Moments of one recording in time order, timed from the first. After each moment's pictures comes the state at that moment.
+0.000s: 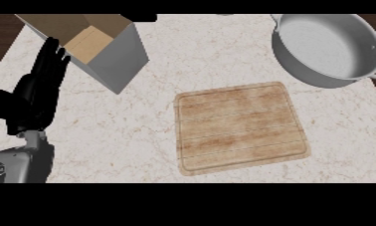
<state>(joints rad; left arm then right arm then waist) -0.20 0.21 0.13 -1.66 0.07 0.12 0.25 -0.03 -0.65 -0.35 -1.78 0.07 0.44 -0.38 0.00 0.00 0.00</state>
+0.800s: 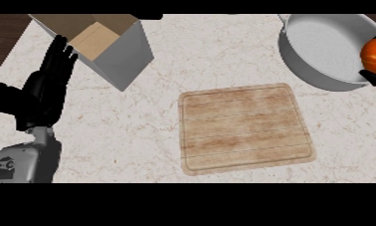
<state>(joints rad) -0.22 0.18 0.11 -1.63 0.06 0.11 0.24 -0.50 -0.67 -0.28 -1.11 0.26 0.31 -0.51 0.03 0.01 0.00</state>
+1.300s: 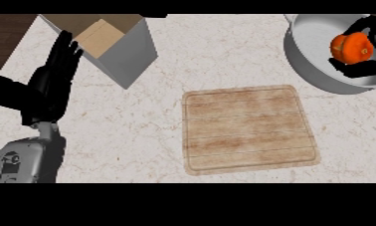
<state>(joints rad) -0.26 0.18 0.10 -1.62 0.06 0.10 0.23 -0.69 -0.62 -0.21 -0.70 0.56 -0.11 -0.69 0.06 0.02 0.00</state>
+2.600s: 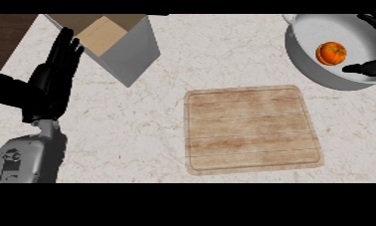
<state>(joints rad) -0.27 0.17 0.10 -1.62 0.06 0.10 0.23 -0.95 -0.69 -0.42 -0.13 0.37 0.39 -0.78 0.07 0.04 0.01</state>
